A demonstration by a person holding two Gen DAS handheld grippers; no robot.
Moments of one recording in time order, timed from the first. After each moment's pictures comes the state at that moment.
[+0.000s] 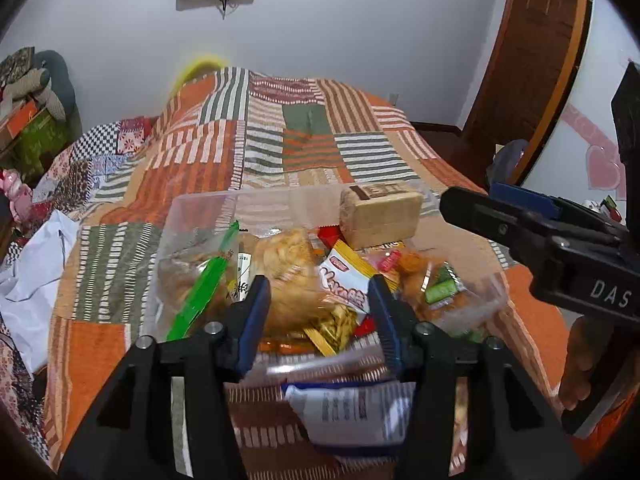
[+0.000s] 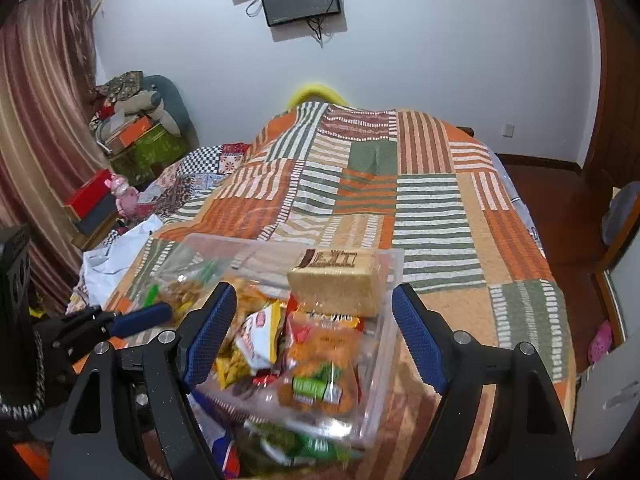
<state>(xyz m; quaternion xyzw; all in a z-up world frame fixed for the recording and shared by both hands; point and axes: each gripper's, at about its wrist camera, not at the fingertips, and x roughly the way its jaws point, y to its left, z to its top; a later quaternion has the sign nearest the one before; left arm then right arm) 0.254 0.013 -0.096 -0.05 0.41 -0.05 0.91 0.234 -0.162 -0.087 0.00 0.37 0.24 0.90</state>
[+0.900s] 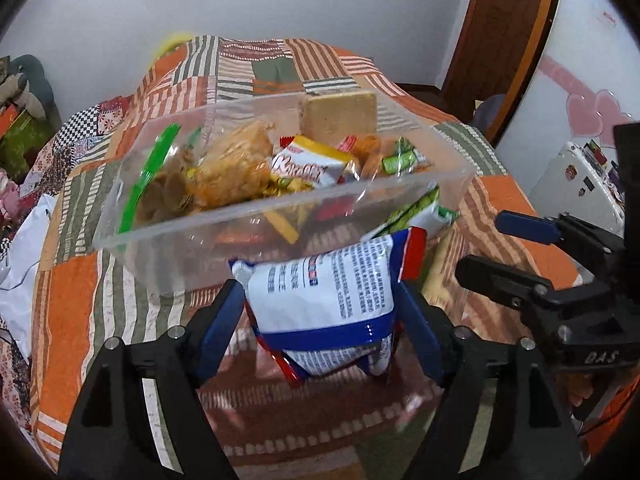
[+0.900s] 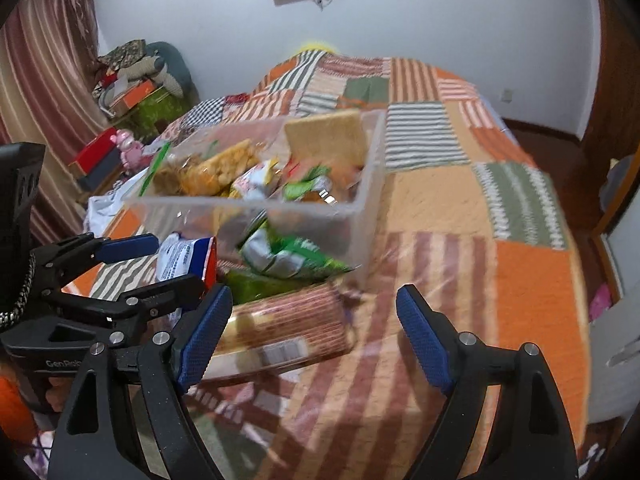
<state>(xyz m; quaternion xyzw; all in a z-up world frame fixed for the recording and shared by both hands) 0.197 -0.010 -0.143 -0.01 0.45 -0.09 0.89 0.174 -0.184 -0.152 0.00 0.43 0.26 0.87</state>
